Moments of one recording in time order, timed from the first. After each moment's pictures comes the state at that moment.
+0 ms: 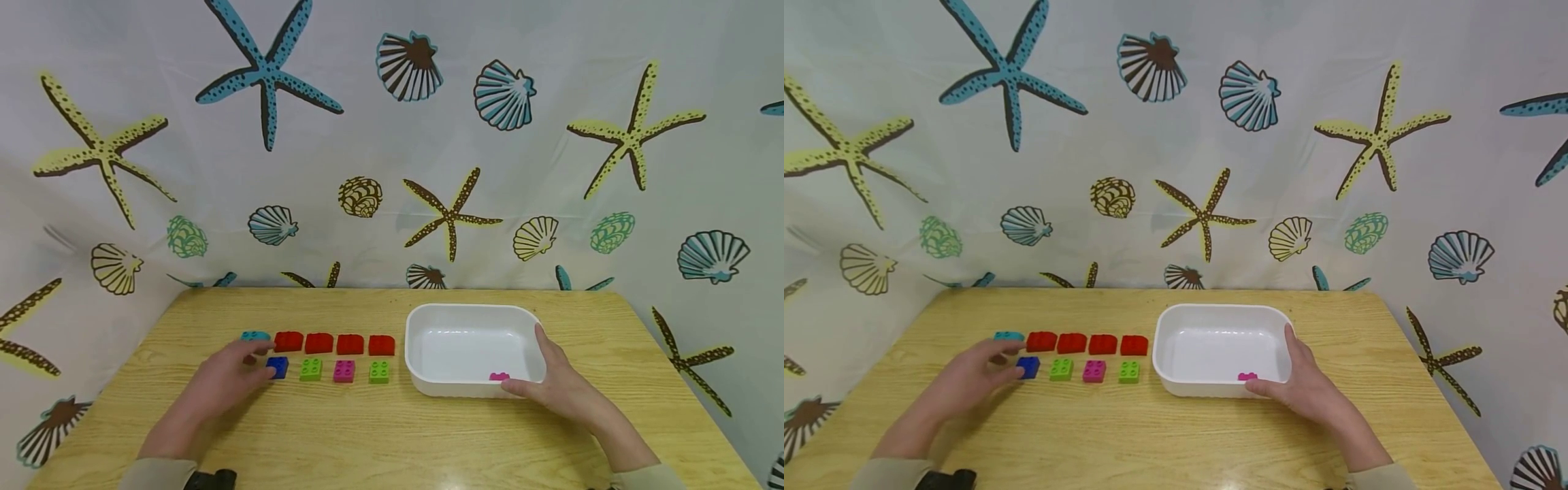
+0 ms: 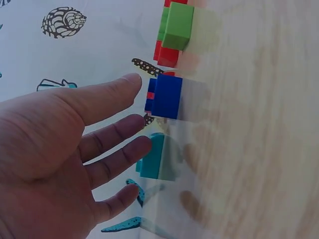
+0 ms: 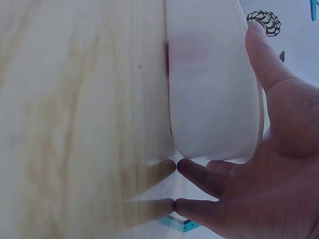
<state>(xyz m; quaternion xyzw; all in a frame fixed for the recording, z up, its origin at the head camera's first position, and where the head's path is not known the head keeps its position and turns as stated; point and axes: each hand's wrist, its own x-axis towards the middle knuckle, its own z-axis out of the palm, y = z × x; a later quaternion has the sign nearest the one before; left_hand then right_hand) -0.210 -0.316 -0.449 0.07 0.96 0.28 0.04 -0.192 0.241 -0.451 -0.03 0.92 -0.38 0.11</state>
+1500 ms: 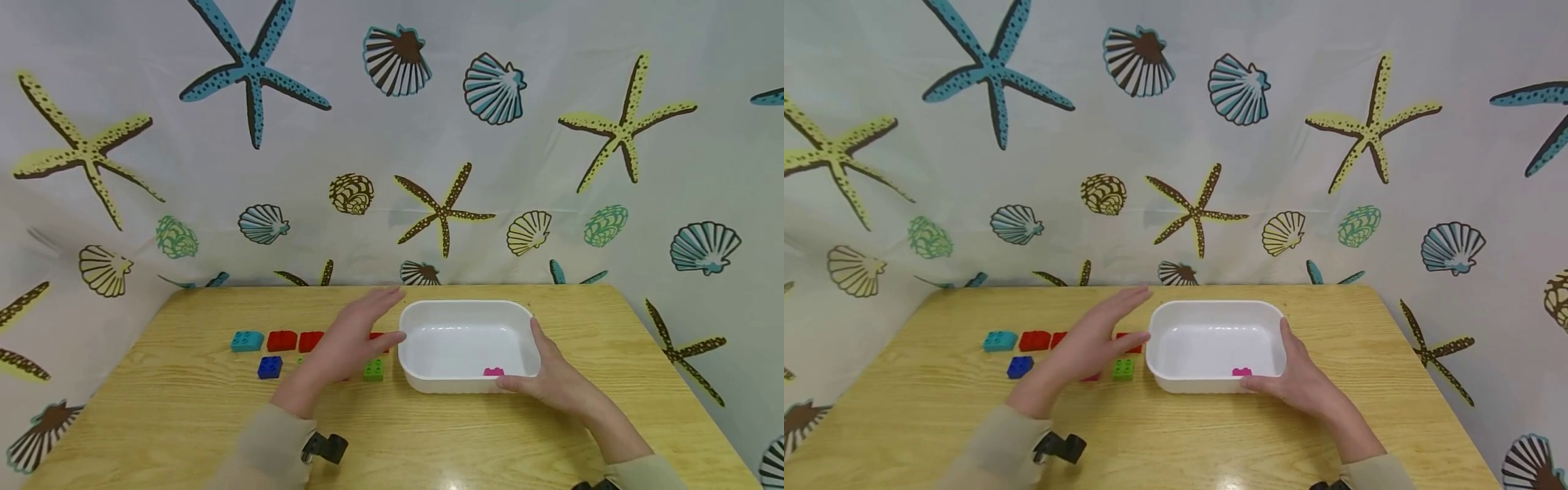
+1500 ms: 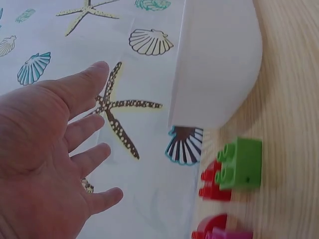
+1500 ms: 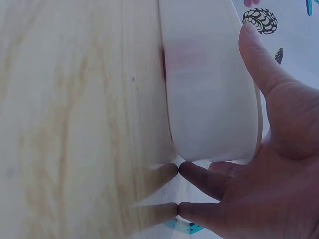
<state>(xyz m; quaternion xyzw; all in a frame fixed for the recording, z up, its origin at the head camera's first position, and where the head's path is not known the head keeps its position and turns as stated) -0.235 -0.122 -0.401 0.28 0.91 0.30 -0.04 -0.194 0.243 -0.450 -0.04 0.90 -0.43 0.12</state>
